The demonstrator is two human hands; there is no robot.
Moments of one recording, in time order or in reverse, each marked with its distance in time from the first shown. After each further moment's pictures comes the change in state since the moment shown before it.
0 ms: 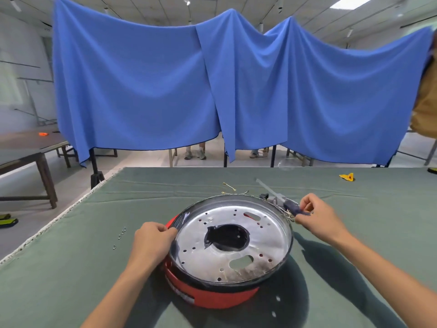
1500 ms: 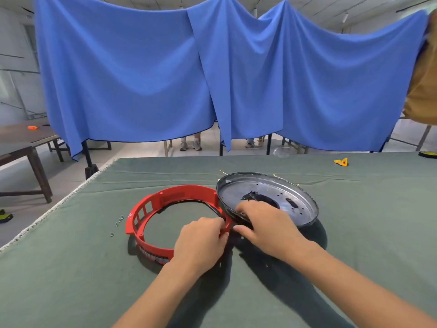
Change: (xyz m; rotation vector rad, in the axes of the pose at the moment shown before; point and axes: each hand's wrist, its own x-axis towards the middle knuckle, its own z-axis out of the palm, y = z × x) left_hand -0.055 0.042 0.049 0.492 -0.120 0.656; right_hand -0.075 -0.069 0.055 -0.536 -0.123 -0.590
